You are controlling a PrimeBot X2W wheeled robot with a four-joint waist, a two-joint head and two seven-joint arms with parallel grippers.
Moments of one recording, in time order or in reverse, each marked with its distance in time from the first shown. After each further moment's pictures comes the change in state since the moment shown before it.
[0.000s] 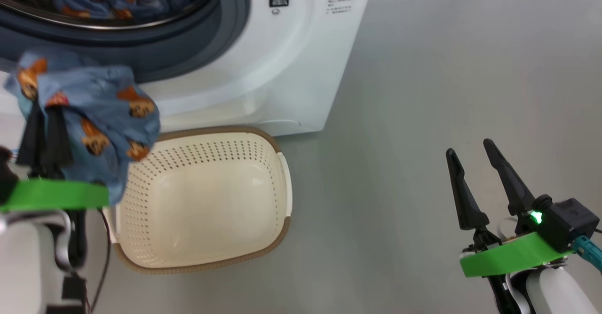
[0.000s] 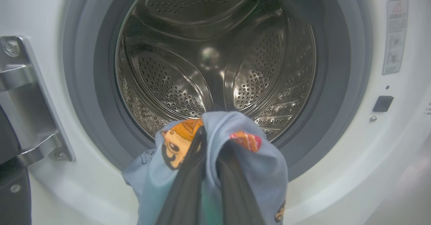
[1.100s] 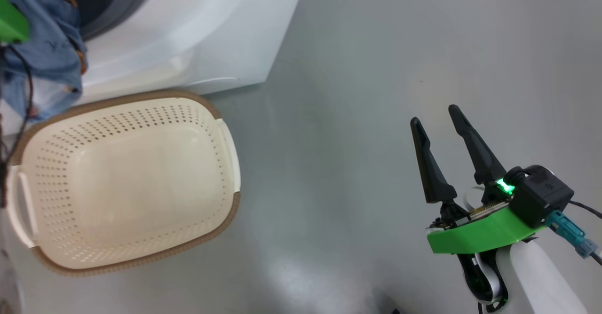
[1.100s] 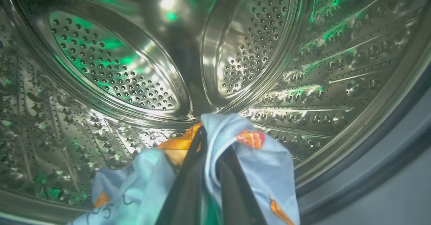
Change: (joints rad) left arm -0.791 0.132 -0.145 0.740 0.048 0.000 0.010; right arm -0.124 0.062 0.077 -0.010 -0.001 0.000 0.000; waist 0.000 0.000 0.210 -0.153
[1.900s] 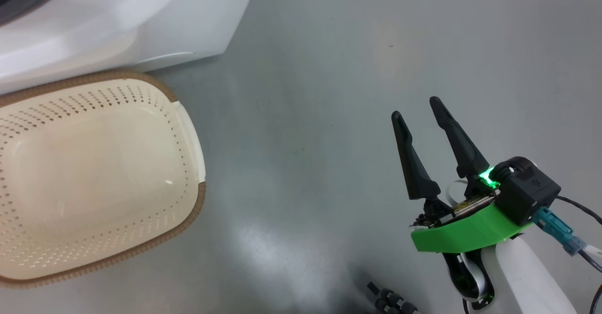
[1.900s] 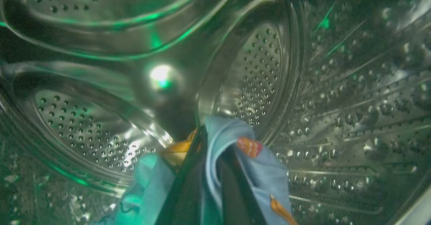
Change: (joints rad) left arm -0.231 0.107 -0.047 -0.090 0.062 0.045 -0.010; right arm -0.034 0.032 0.040 -0.016 0.000 0.000 0.000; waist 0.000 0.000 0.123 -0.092
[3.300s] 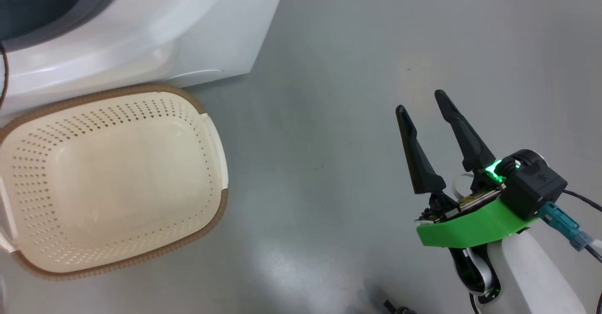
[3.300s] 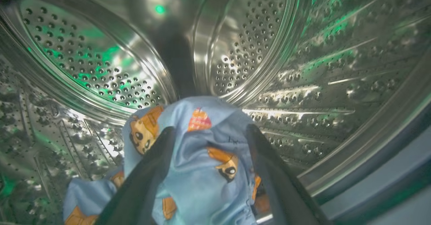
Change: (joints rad) left arm 0.107 -0.073 0.019 0.210 -0.066 -0.036 0.003; right arm -0.020 -0.023 0.005 -0.004 -0.002 0.000 0.000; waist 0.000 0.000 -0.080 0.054
